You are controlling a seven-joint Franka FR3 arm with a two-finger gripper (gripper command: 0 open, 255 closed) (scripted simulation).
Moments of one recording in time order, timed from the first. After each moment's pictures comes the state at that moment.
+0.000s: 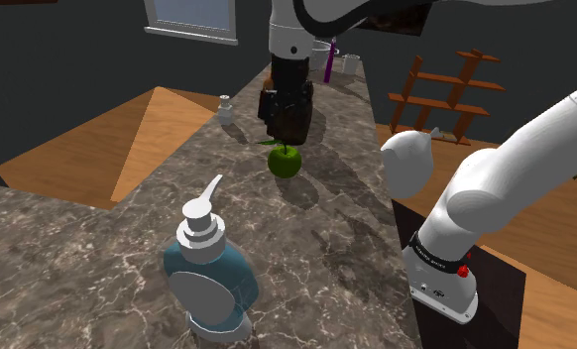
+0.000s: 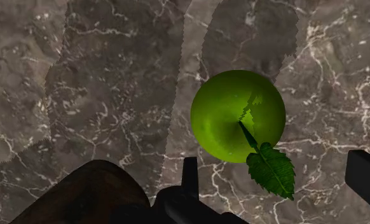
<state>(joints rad) 0.04 -0.36 0.35 -2.20 0.13 1.85 0.29</state>
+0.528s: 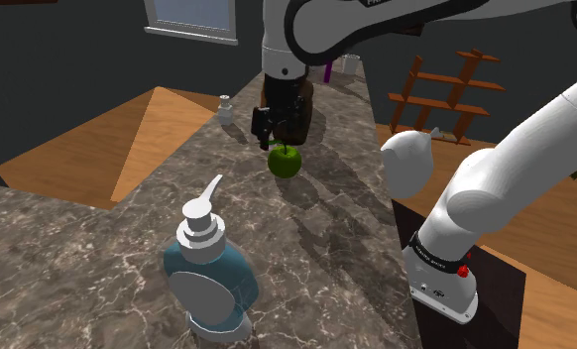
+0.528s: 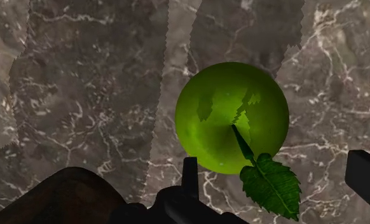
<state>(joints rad) 0.04 -0.32 0.38 -2.26 0.12 1.96 0.32</state>
